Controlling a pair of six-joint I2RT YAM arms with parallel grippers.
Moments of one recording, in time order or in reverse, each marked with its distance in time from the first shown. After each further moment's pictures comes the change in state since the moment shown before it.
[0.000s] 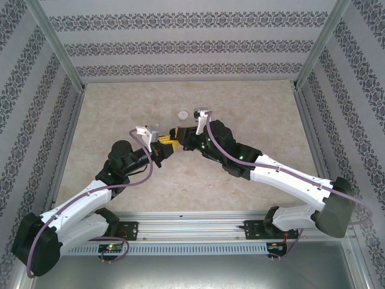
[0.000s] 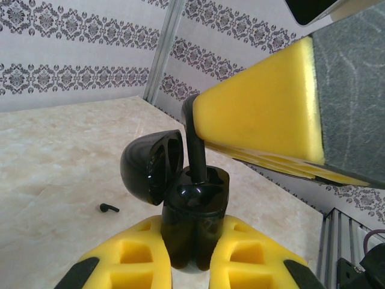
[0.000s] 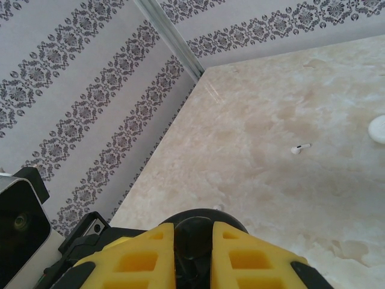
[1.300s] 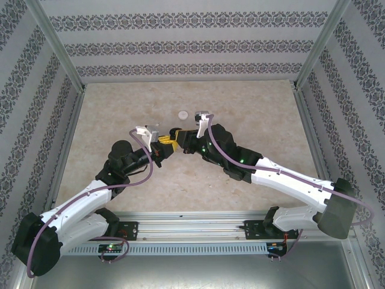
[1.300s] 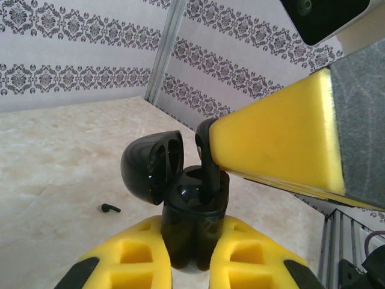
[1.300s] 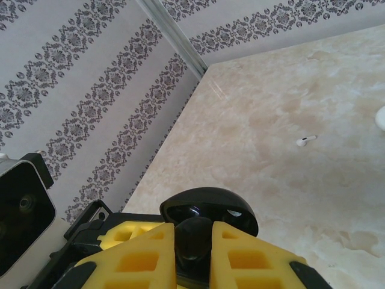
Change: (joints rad) left arm 0.000 0.002 0.000 0.003 -0.007 0.000; right arm 0.020 -0.024 -0.048 0.032 0.010 0.042
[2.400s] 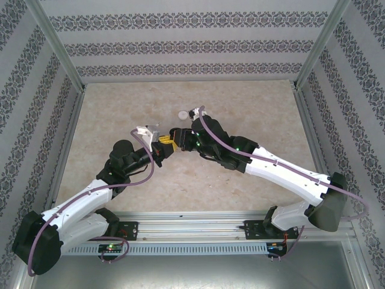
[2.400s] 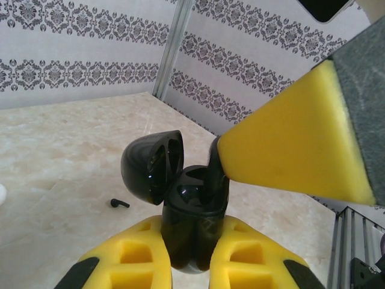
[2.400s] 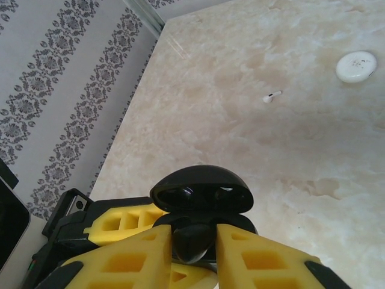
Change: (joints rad) left arm 0.000 0.016 0.000 -0.009 -0.022 0.016; right arm 0.012 0.106 0.259 -0.397 0.021 0.070
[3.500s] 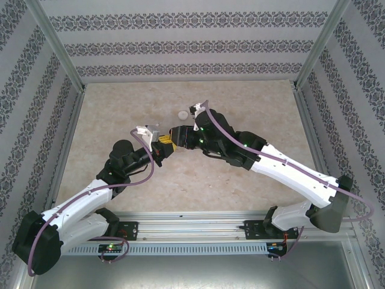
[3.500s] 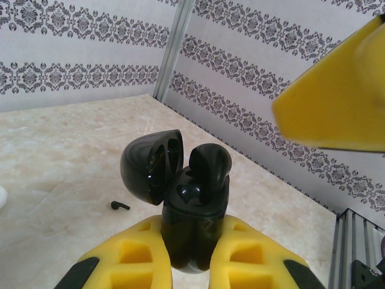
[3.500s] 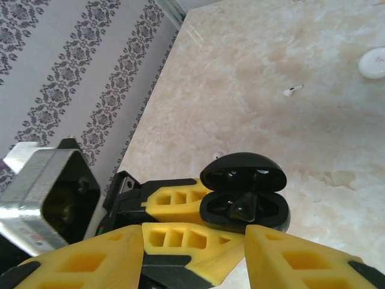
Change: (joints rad) left arm 0.000 0.000 0.000 0.005 0.000 0.000; right arm 0.000 -0.018 0.126 -0.134 -0.073 -0.003
